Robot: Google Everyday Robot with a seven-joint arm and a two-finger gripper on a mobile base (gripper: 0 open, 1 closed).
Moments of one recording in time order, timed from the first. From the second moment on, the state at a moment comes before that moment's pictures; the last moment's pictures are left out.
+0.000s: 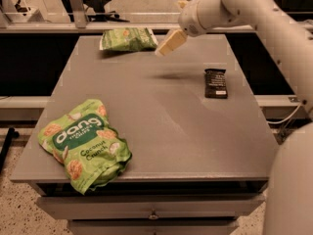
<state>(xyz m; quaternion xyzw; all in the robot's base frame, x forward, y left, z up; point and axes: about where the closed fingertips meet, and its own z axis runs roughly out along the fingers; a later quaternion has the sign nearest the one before) 0.776 -0.060 0.932 -0.55 0.67 0.08 0.49</state>
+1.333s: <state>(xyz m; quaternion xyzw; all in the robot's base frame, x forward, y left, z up) 0.861 0.019 0.889 -0.45 0.72 0.14 0.51</state>
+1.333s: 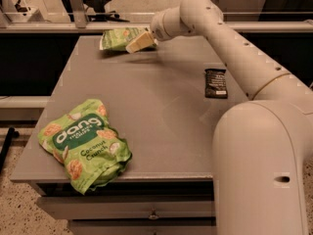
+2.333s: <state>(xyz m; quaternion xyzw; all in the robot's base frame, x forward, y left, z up) 0.877 0.041 0.868 -0.45 0.72 0.13 0.52</state>
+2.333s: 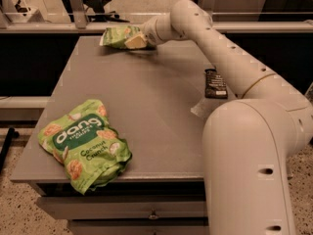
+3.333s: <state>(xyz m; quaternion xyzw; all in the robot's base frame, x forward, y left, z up) 0.851 0.040 0.906 -0.45 0.68 0.14 0.56</state>
